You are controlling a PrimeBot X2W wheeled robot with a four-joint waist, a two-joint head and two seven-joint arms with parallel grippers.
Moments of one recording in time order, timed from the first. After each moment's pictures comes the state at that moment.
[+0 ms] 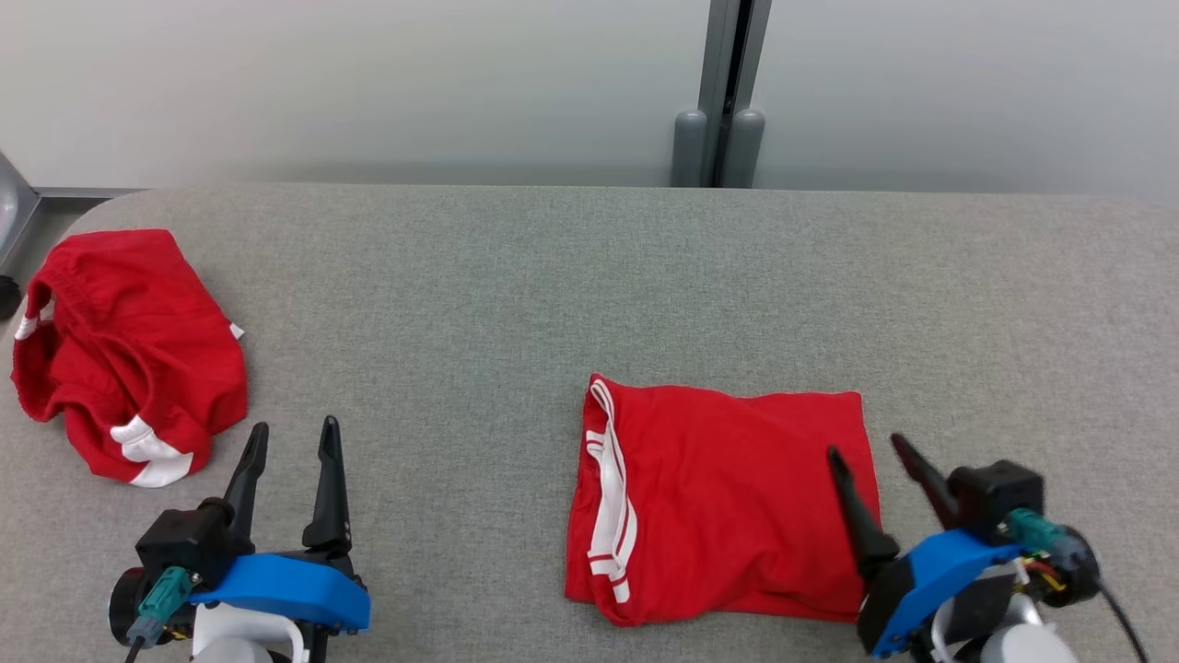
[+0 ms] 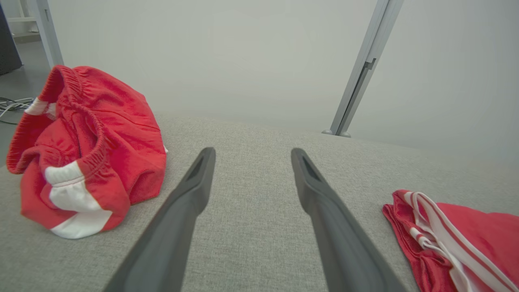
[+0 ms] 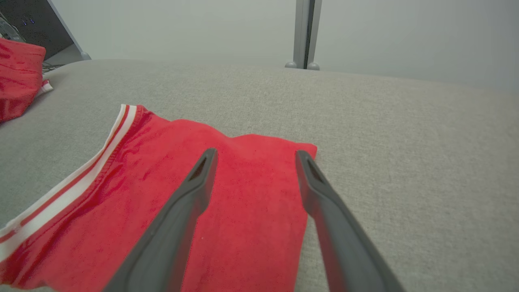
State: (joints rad) left arm -0.13 0.18 -0.14 0.36 -0.38 -0.07 -0.26; right arm -0.11 -0.07 0.04 0.18 0.13 0.13 0.06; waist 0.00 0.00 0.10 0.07
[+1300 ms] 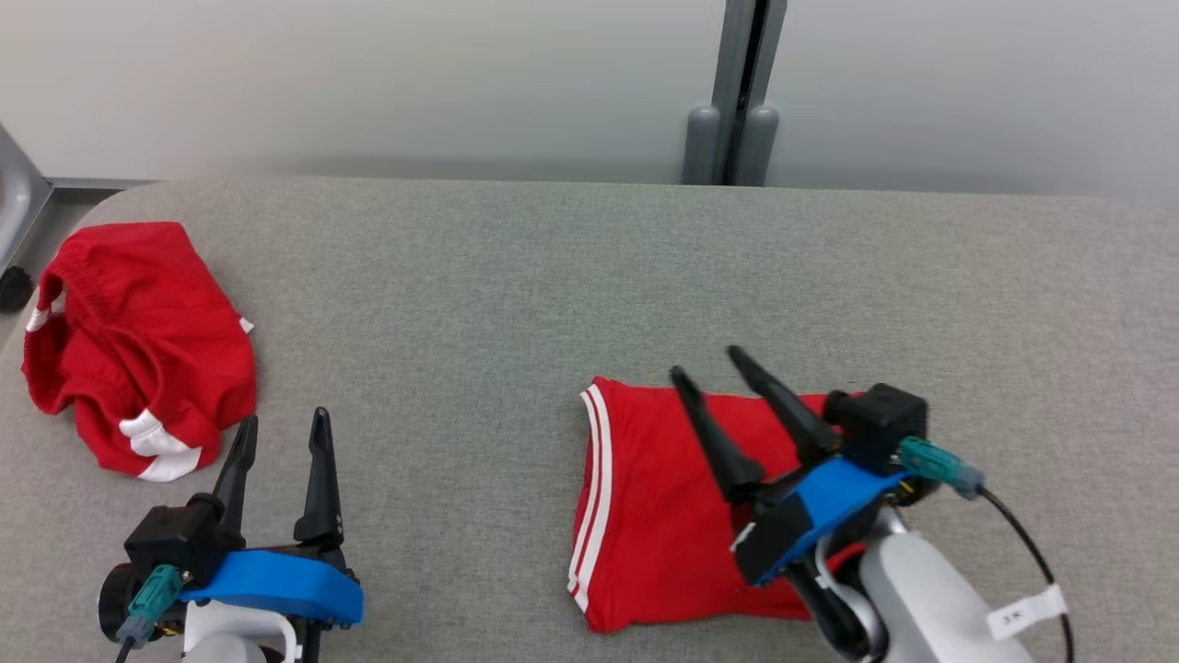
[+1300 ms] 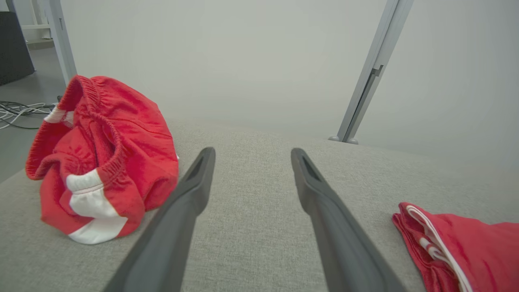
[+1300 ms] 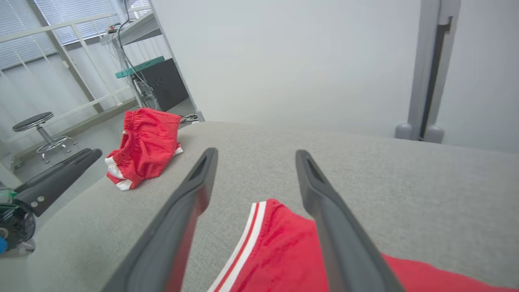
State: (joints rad) left arm -0.14 0.18 -0.13 0.34 -0.37 -0.06 -0.26; right arm -0.37 -0.05 0.41 0.36 0.39 0.13 -0.12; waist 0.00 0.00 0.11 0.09
